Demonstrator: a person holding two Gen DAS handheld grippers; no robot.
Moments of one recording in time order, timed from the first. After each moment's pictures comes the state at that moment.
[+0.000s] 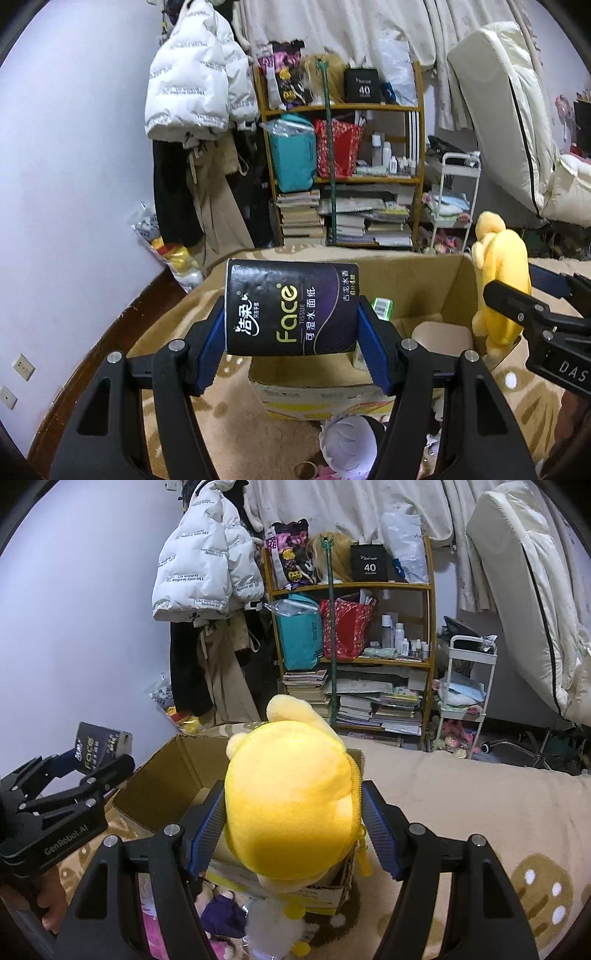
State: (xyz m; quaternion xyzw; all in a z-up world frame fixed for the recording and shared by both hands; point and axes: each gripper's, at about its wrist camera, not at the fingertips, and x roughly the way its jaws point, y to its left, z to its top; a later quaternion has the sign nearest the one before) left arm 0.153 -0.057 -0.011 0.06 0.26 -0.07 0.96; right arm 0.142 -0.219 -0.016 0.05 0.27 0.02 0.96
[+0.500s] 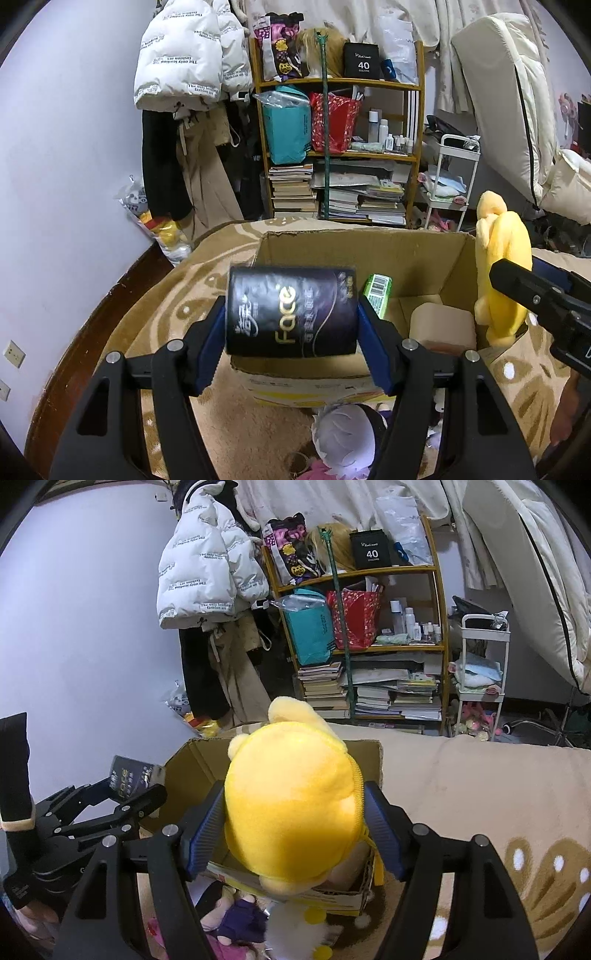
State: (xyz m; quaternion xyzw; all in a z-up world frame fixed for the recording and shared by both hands) left arm 0.171 -0.055 -0.029 0.05 0.31 -0.08 0.95; right arm 0.146 -0.227 -0.026 0.10 0.27 0.05 0.96
